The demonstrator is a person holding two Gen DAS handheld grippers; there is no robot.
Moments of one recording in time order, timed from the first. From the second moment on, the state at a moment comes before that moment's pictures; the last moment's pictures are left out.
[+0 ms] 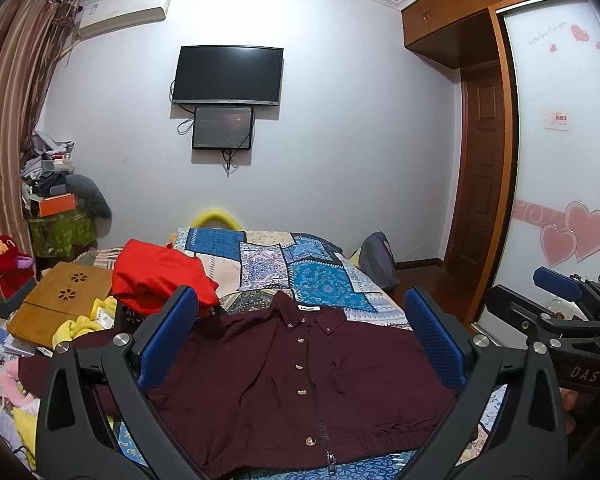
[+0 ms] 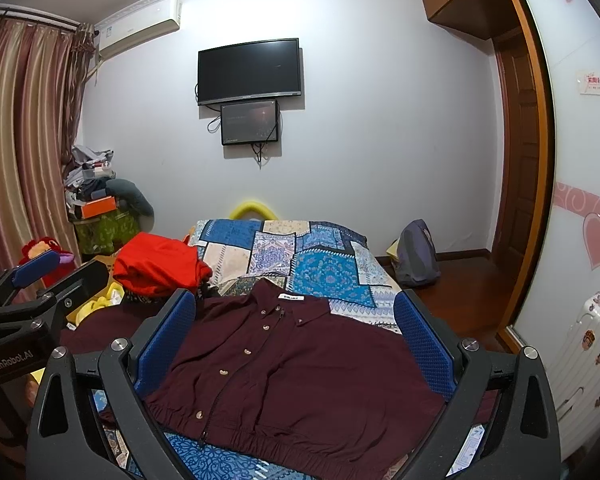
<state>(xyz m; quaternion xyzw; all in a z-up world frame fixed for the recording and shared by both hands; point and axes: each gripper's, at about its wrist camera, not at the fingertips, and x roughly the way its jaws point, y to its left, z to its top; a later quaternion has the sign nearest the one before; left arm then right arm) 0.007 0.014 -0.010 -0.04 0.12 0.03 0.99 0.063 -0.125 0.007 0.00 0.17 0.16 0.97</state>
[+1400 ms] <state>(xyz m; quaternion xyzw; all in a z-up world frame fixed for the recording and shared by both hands) 0.010 0.019 -0.012 -0.04 0.12 0.03 0.99 0.071 -0.124 -0.004 0.00 0.18 0.16 0.97</state>
